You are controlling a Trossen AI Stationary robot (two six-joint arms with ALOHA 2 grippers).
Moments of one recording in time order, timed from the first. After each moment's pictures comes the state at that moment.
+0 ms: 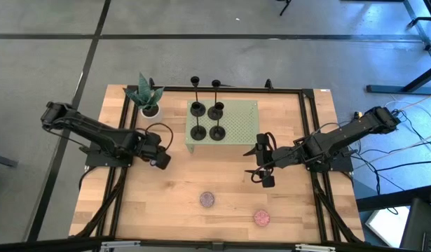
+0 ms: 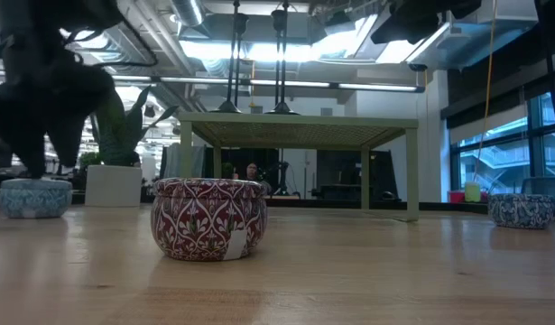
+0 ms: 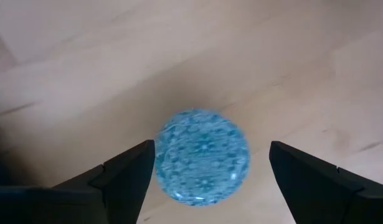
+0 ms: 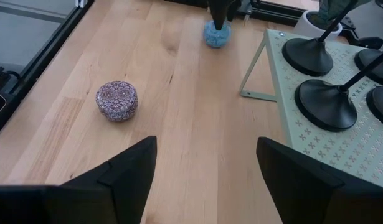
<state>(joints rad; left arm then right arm) -0.24 1.05 0.60 -0.89 -0.15 -1.37 0.40 1.20 0.88 -0.31 0.31 0.07</state>
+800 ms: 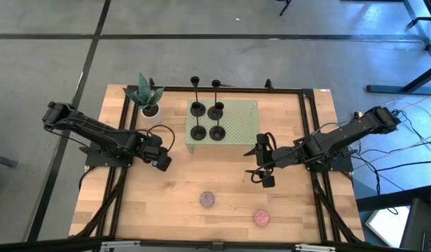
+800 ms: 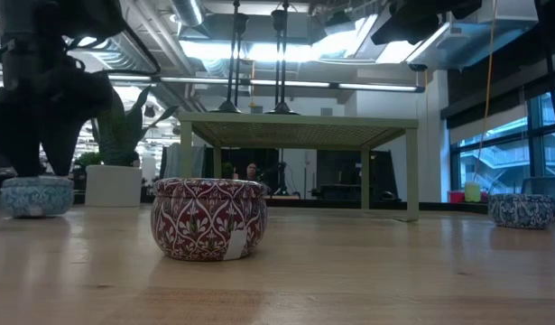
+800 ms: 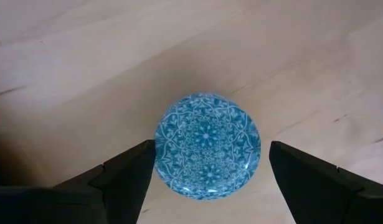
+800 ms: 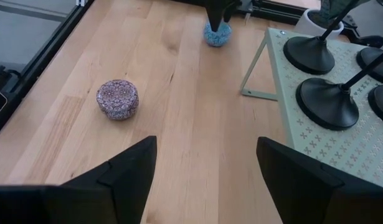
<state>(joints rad) -0.24 1.10 0.59 -0.86 -0.10 -1.38 0.40 1.20 0.88 -0.31 0.31 0.07</state>
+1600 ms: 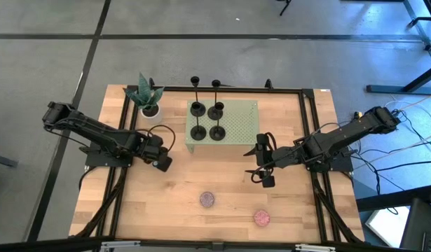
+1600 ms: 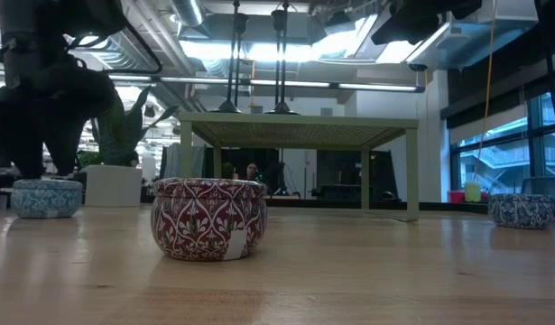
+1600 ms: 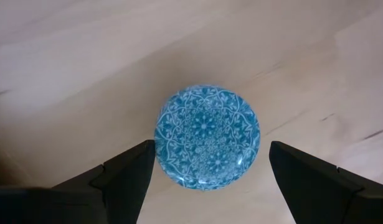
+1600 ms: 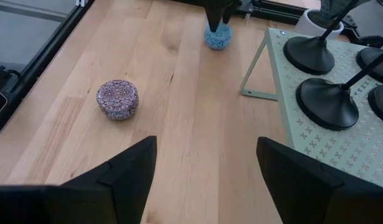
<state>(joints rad) -0.24 1.10 0.59 -0.84 -0.10 -1.37 0.40 1.20 0.88 -0.31 0.31 0.07</state>
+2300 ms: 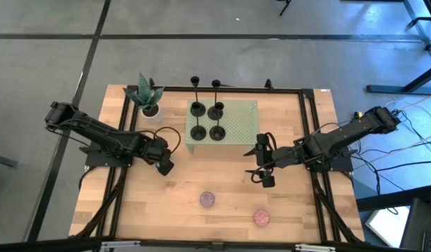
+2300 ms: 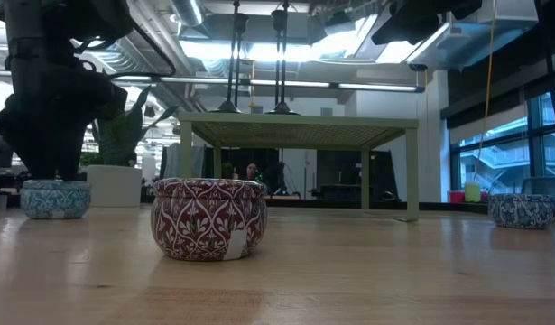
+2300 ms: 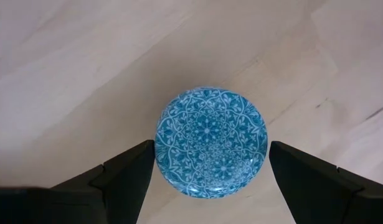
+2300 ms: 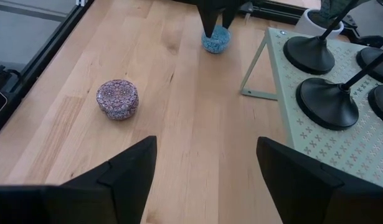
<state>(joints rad) -0.24 1.16 0.59 -0.76 -0.09 -1.18 0.40 1.20 0.88 -0.31 0.31 0.07</state>
